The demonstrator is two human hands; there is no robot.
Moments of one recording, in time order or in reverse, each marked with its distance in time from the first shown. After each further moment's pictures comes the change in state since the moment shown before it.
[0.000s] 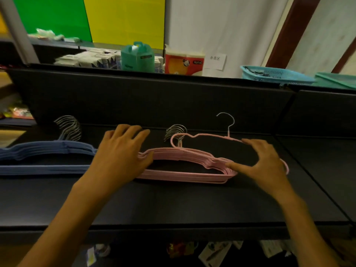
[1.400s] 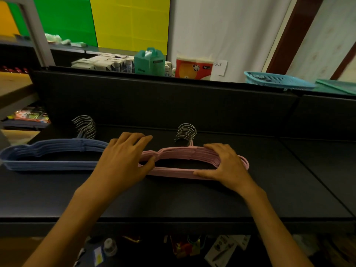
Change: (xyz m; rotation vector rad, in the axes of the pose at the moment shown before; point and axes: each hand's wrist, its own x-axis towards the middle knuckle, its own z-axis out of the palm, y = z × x) left_hand -0.031 -0.028 -0.003 -0.136 -0.027 0.018; right_hand -0.002 -0.071 0.057 0.040 -0.266 -0.192
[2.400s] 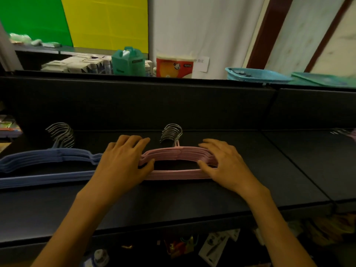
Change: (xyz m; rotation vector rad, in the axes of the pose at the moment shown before) left_hand 0.022 0.021 0.013 0.009 -0.026 0.036; right_hand -0.019 -0.004 -0.029 -0.211 0.079 -0.046
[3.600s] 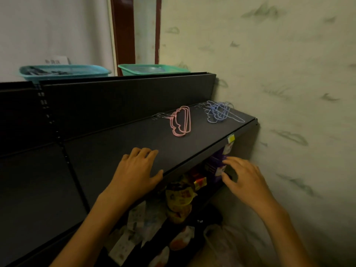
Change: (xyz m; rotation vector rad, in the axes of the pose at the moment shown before) left_hand 0.110 0.592 0.095 -0.202 -0.066 0.624; right_hand -0.357 0.459 -0.208 -0.277 0.191 0.754
